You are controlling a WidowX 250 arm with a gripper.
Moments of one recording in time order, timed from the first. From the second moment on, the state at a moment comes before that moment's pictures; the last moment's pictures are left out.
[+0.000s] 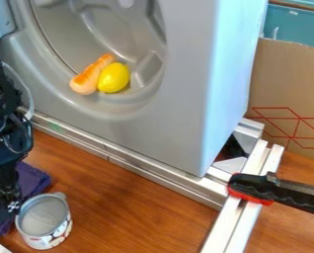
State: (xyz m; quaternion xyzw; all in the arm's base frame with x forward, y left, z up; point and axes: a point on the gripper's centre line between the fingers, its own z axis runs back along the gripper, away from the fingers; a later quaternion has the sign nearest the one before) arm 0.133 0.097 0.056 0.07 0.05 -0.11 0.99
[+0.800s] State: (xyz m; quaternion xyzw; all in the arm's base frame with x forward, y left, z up) arm 0.133 0.087 0.010 0.01 0.10 -0.11 0.99
